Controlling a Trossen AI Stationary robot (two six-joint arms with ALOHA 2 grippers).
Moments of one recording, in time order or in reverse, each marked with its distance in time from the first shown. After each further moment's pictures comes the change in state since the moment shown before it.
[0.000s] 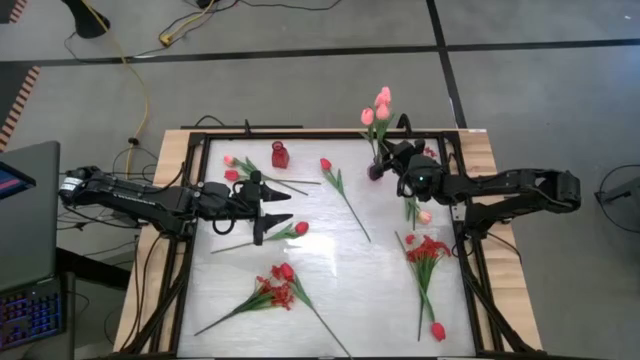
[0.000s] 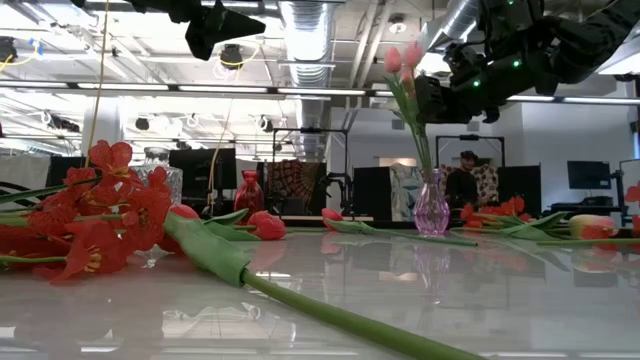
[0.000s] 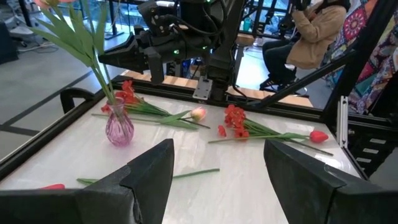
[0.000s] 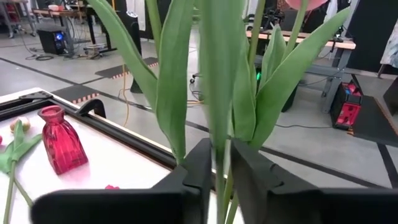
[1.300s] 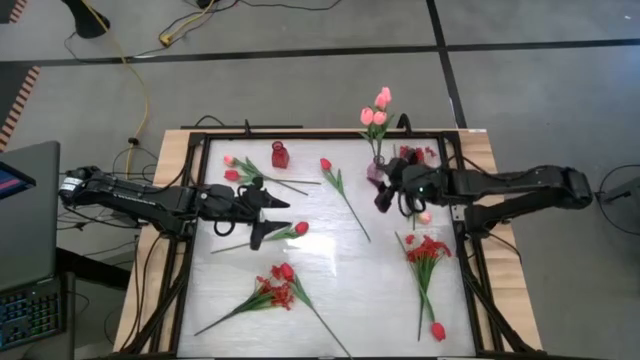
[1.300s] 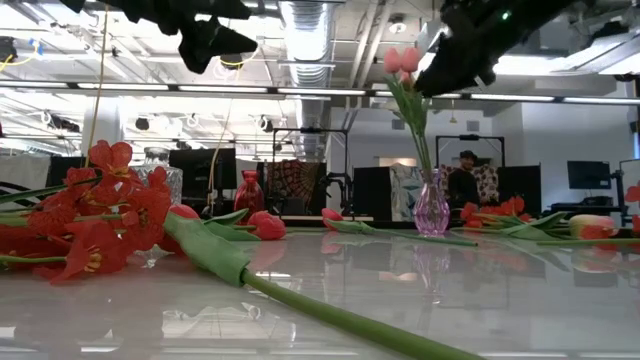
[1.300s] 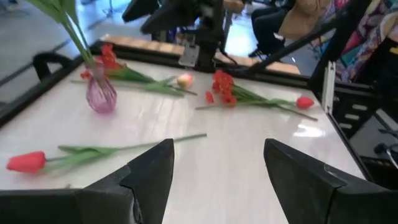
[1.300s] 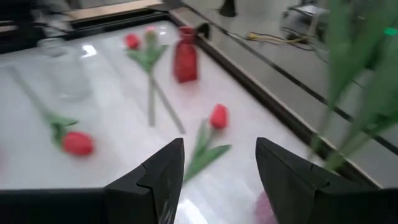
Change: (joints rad) left arm 0.000 0.000 0.000 -0.127 0.090 -0.040; right arm 0.270 -0.147 0.323 -0.880 -0.208 0.159
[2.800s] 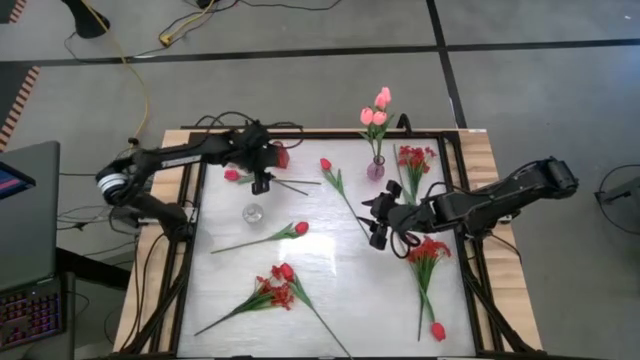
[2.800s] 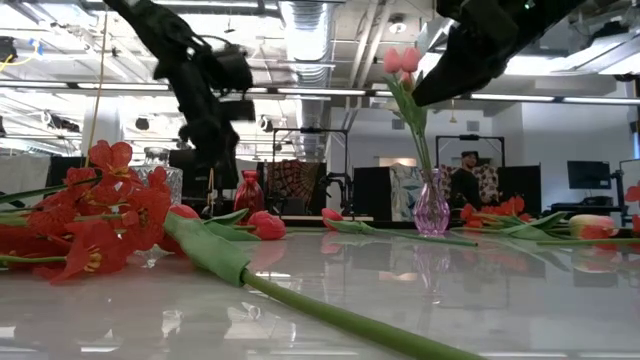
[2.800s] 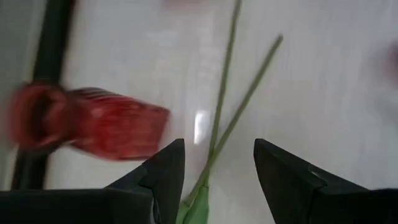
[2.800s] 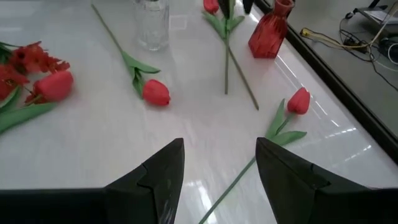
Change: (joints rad) left arm 0.737 0.477 0.283 -0.585 0.268 0.729; right arm 0.261 0.164 0.000 0.032 0.027 0.027
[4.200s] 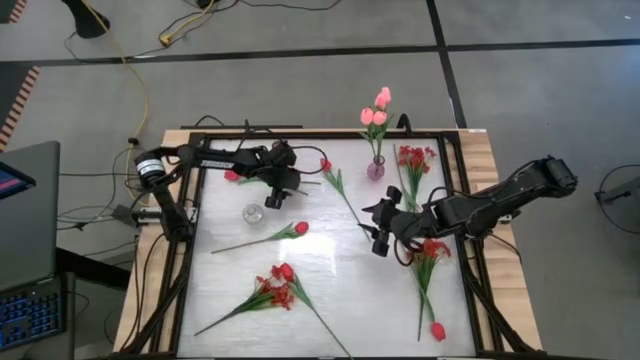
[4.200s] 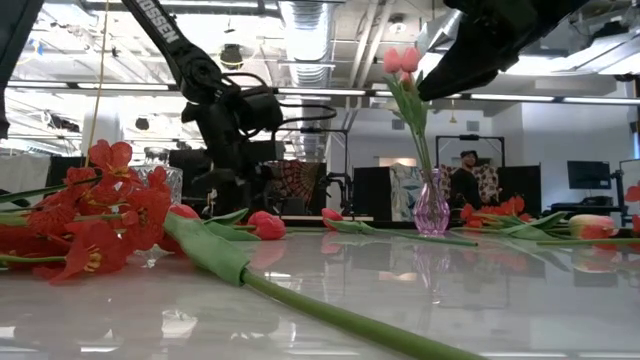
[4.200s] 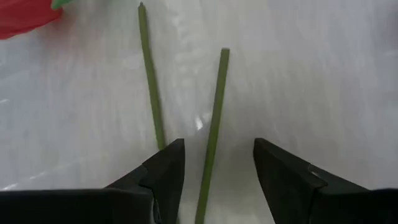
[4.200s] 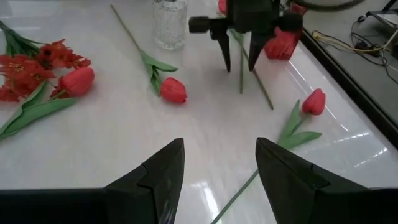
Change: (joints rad) left arm -0.123 0.290 0.000 0.253 0.032 0.236; right arm 0.063 0.000 -0.001 -0.001 0.013 0.021
